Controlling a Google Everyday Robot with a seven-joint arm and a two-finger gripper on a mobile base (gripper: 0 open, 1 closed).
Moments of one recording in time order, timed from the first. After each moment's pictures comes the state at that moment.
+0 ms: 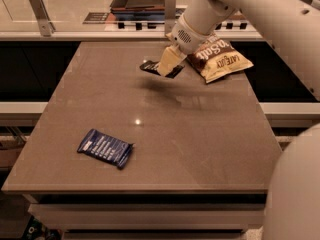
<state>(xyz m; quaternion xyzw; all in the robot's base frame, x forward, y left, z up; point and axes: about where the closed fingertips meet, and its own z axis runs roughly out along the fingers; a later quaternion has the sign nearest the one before) 0.652 -0.028 0.884 -0.46 0.85 0.16 0.19</state>
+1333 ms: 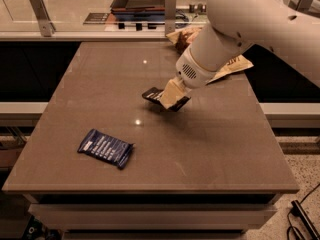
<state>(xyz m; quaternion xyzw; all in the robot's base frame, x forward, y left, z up) 0.552 -0.037 0.857 -0.42 0.88 0.15 0.18</state>
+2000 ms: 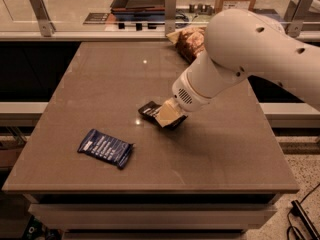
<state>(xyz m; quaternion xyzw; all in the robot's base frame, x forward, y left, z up) 0.512 -0.027 0.834 -0.40 0.88 0.15 0.20</state>
